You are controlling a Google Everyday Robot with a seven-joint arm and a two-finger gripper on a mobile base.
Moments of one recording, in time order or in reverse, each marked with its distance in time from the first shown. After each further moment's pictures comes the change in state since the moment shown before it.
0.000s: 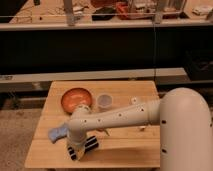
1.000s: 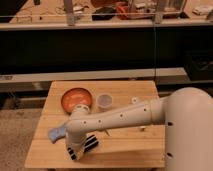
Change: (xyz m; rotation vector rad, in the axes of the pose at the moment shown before) arm -0.014 0.003 -0.025 0.032 0.027 -0.004
